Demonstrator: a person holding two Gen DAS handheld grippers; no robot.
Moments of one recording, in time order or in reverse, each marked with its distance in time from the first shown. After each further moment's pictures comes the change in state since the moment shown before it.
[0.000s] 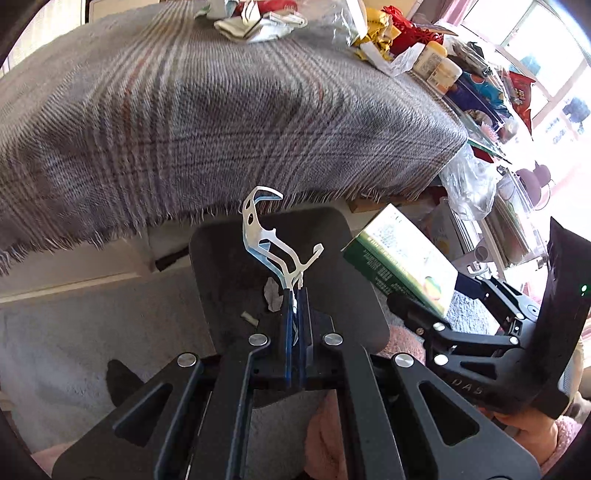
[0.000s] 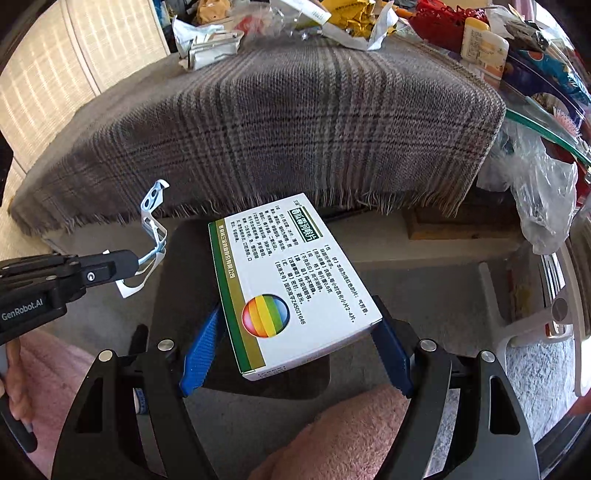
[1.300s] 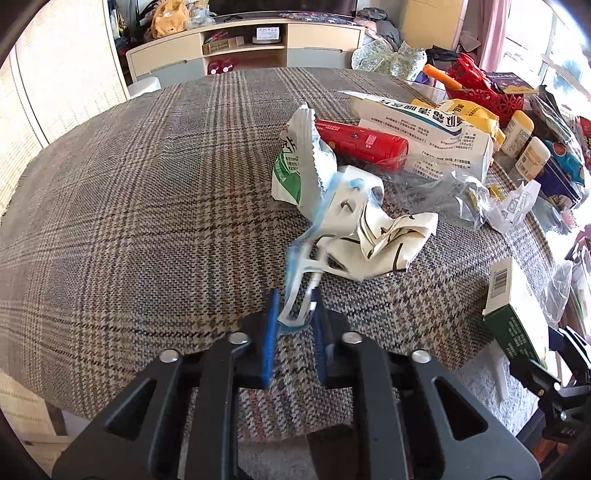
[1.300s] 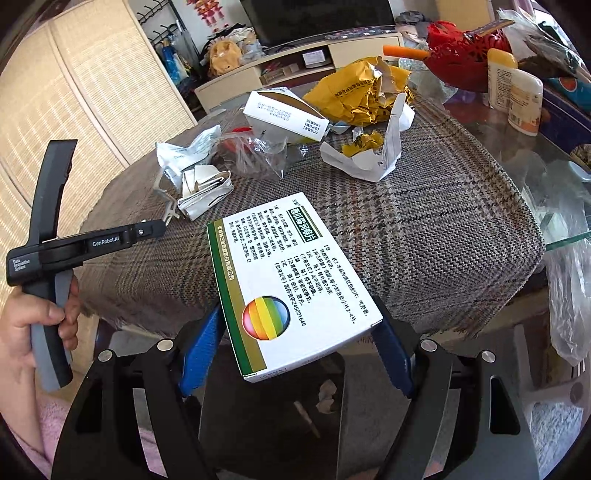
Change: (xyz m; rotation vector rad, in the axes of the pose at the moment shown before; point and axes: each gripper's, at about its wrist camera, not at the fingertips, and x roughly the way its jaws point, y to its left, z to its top) left arm -0.020 0.039 0.178 0.016 -0.129 0.309; right arm -0.020 -0.036 0.124 0.081 -0.146 0.234
